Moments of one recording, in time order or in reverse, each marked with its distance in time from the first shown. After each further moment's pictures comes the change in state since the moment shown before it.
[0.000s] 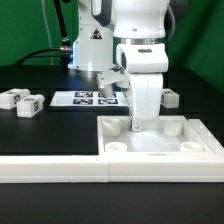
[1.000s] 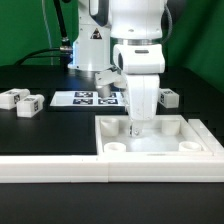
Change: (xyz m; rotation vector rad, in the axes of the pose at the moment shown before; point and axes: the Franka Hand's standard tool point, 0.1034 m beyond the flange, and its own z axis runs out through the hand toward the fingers) arm 0.000 0.000 0.001 0.000 0.000 0.015
